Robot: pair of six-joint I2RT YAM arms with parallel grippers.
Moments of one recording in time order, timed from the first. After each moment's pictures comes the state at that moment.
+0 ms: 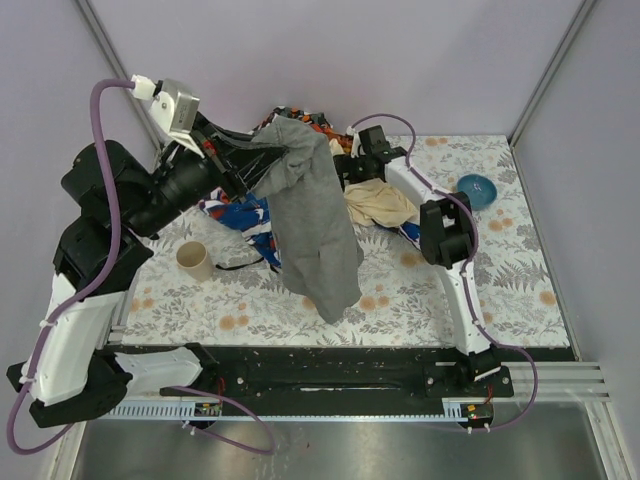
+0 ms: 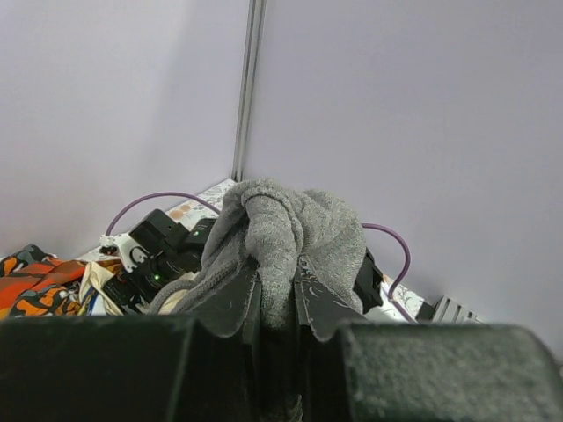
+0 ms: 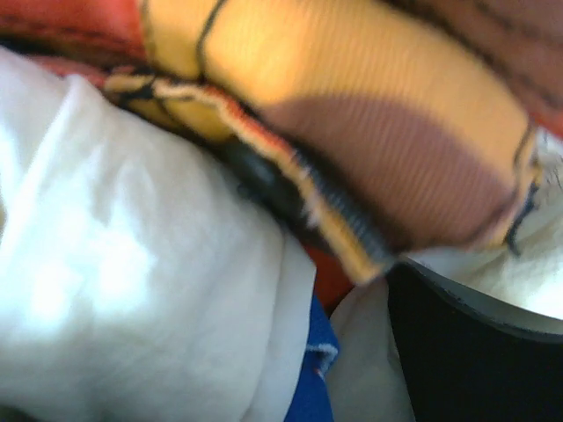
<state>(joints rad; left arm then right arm) -0.75 1.13 1.90 -0.57 0.15 -0.21 0.37 2.52 2.21 -0.55 -0.26 0.16</state>
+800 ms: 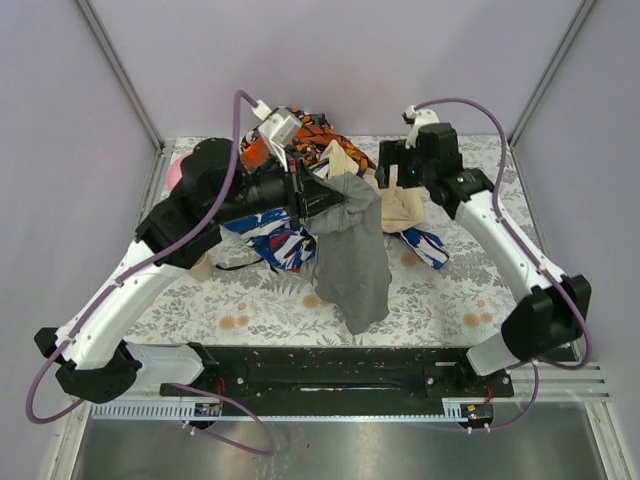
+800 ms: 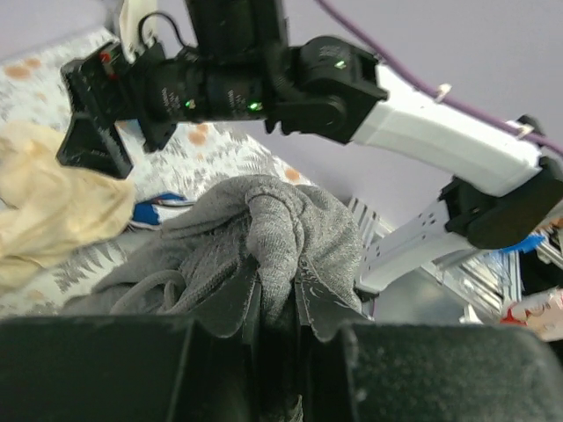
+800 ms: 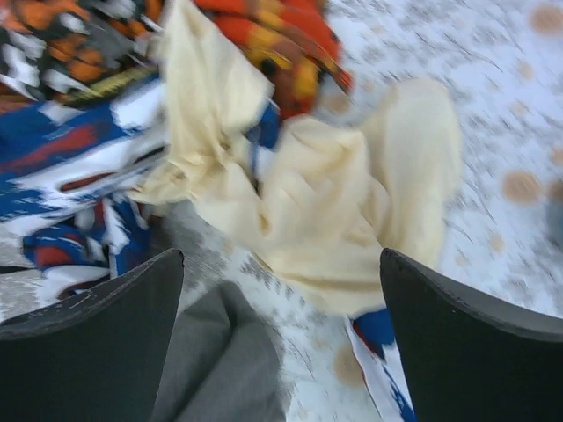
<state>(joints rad) -0.79 1.23 1.71 -0.54 0.36 -0.42 0.37 1.58 1.54 -0.46 -0.04 0.17</state>
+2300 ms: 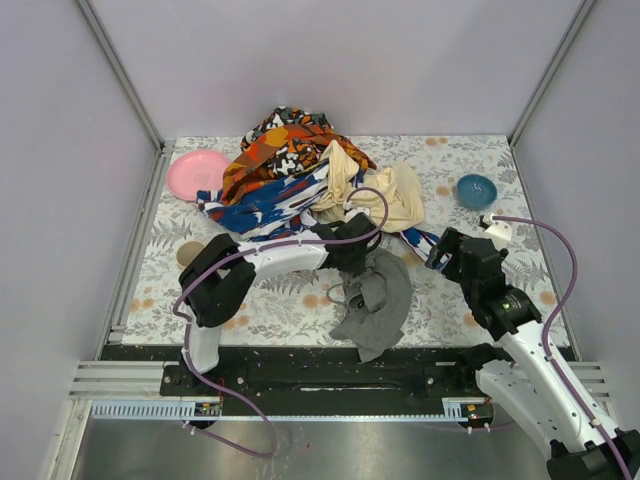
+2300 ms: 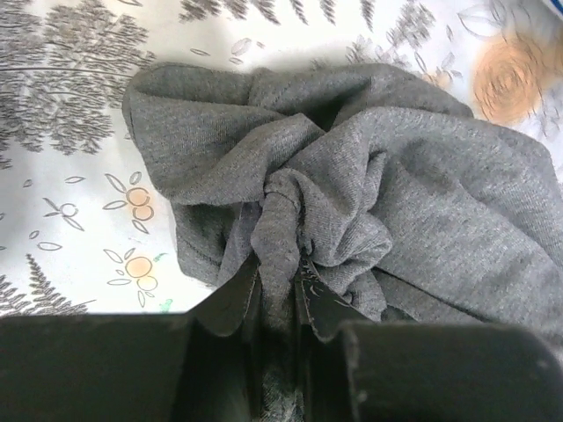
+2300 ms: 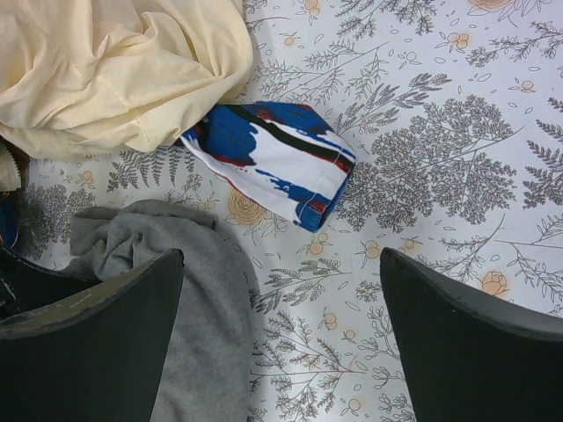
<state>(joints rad) -0.93 1.94 1.36 -0.42 -0.18 -0.66 0.36 0.66 0.63 -0.52 0.41 0.58</state>
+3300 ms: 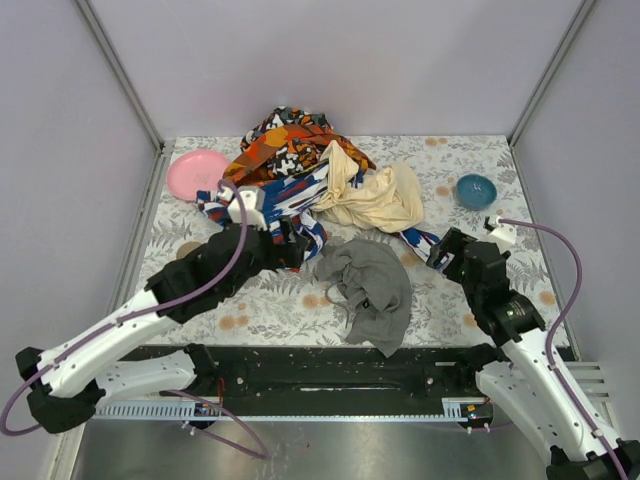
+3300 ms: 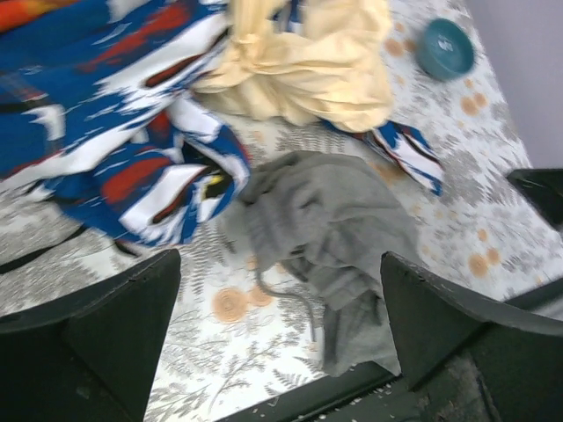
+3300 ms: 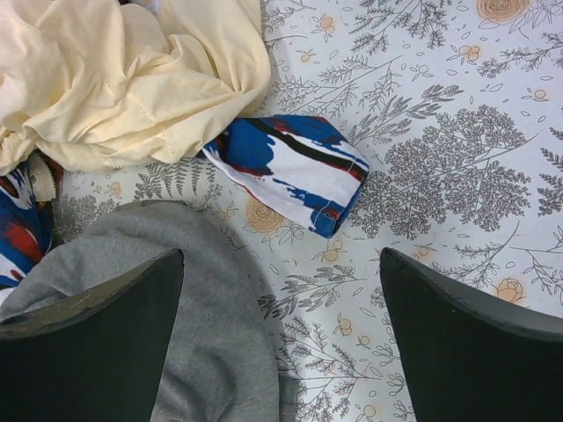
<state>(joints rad) -0.96 0.98 1.10 -0.57 -0.43 -0.60 0.36 0.61 0.62 -0.51 0.40 0.60</state>
